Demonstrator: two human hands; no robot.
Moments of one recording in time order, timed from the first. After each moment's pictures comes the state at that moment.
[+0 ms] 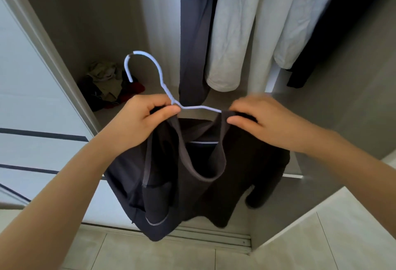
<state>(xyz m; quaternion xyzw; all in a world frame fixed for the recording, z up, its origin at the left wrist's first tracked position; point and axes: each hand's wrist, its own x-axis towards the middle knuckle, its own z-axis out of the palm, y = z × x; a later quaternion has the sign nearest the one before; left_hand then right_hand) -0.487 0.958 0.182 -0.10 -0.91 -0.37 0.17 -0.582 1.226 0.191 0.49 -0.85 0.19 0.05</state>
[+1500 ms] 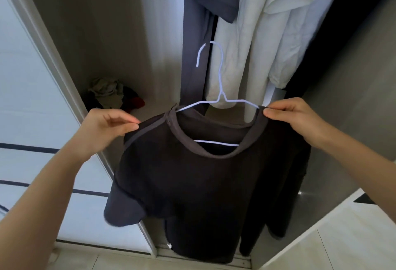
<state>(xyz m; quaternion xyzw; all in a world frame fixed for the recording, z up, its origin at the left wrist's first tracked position) -0.485 0.881 0.170 0.03 -0.86 -0.47 0.20 -0.624 1.268 0.203 0.27 -0.79 0.54 -0.07</state>
